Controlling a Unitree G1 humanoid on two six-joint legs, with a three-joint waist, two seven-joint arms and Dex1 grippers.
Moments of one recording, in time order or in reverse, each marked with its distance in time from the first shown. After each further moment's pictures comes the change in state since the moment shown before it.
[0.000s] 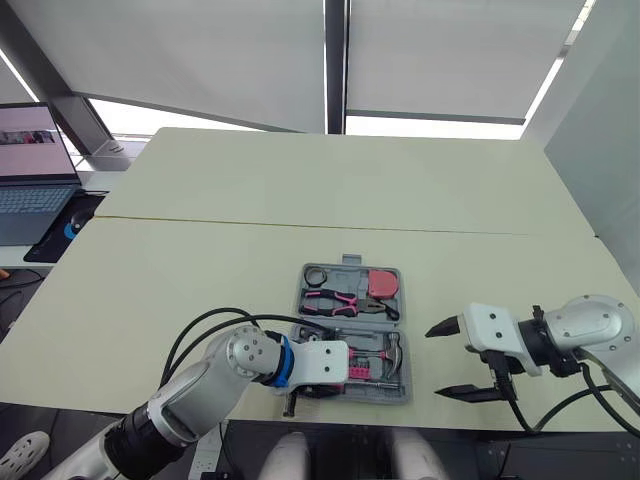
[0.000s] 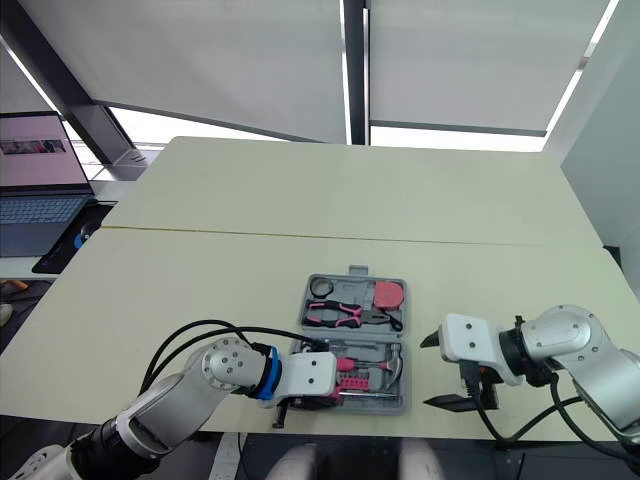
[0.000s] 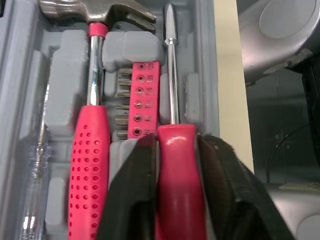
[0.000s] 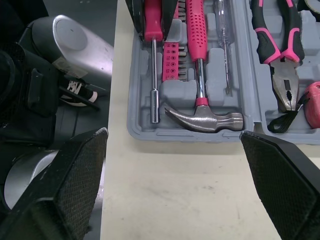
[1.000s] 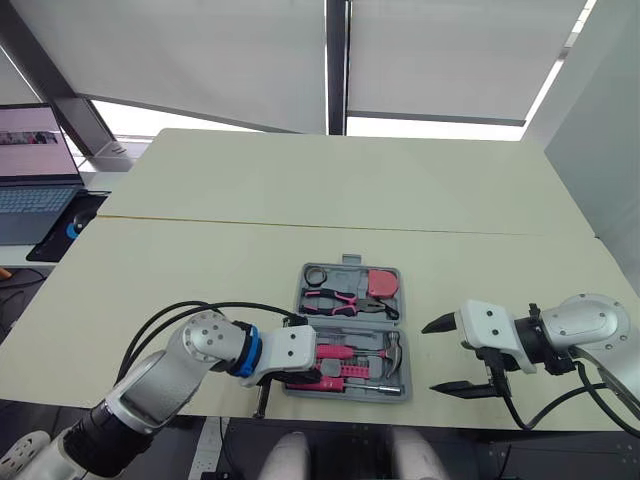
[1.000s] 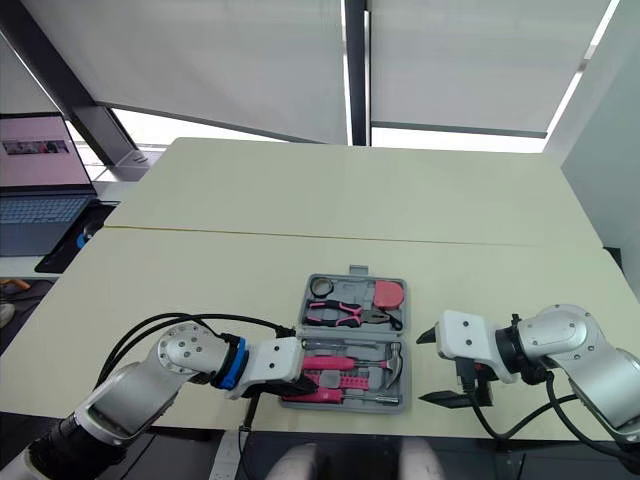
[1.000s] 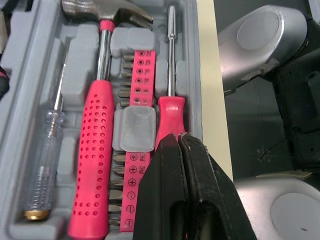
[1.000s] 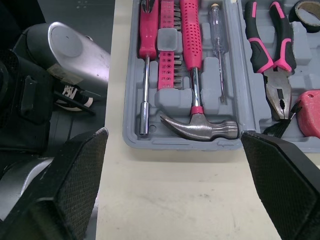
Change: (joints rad) left arm 0.075 0.103 0.174 0.096 -0.157 -0.189 -0.098; right arm -0.013 0.022 0.008 0.000 0.000 0.003 -0.020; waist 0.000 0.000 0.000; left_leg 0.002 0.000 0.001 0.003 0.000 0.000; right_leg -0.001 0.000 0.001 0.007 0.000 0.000
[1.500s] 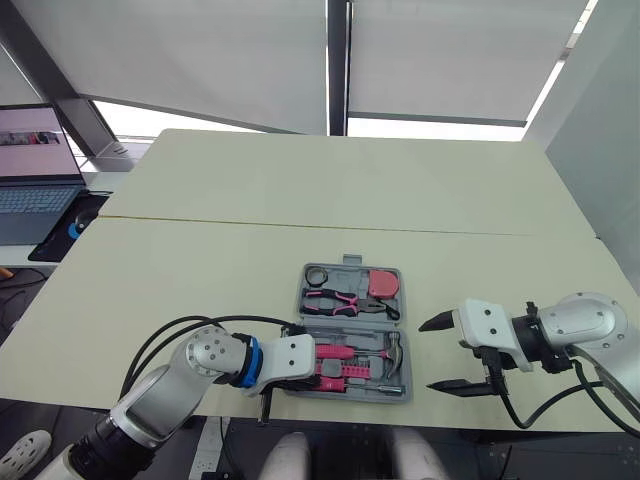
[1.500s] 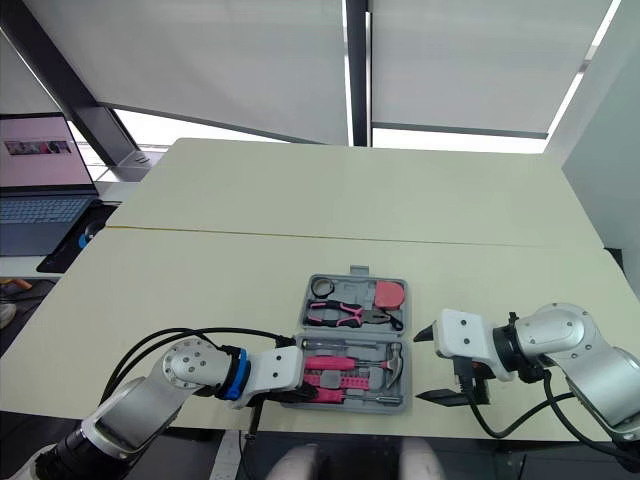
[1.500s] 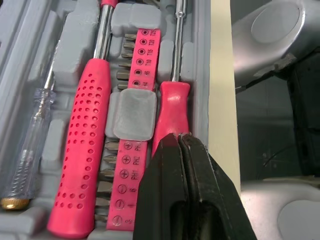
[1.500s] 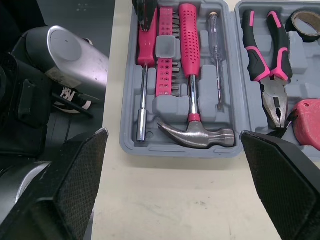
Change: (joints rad) left arm 0.073 -0.037 0.011 0.010 0.003 -0.009 0.060; right arm -0.012 0.016 0.006 0.001 -0.003 -0.017 -0.002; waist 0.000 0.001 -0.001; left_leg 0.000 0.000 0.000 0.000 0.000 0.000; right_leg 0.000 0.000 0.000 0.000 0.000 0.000
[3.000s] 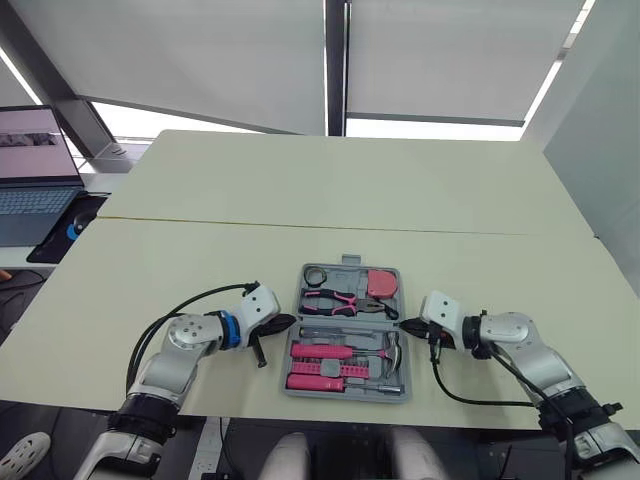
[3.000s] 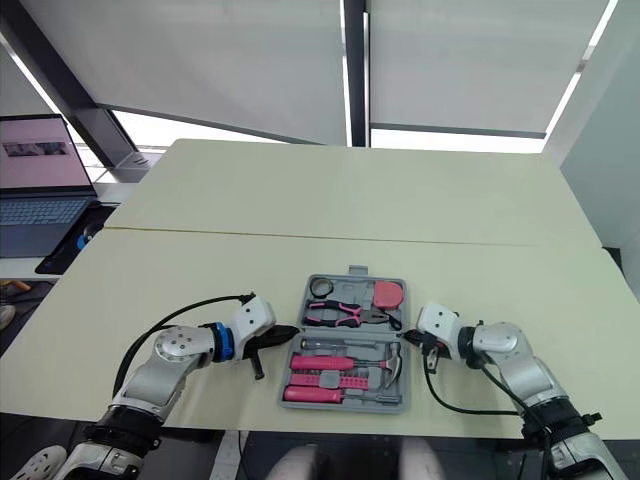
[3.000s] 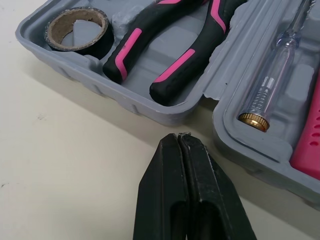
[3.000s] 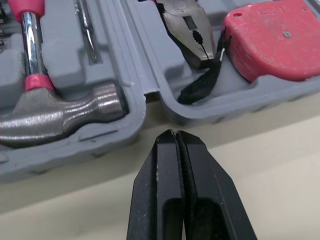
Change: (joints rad) left arm -0.119 -0.233 0.253 0.692 0.049 -0.432 0.139; right arm -0.130 0.462 0.121 0.772 -0.333 -0.426 -0.219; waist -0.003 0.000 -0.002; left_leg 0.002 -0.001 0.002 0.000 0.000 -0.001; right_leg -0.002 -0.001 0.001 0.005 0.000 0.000
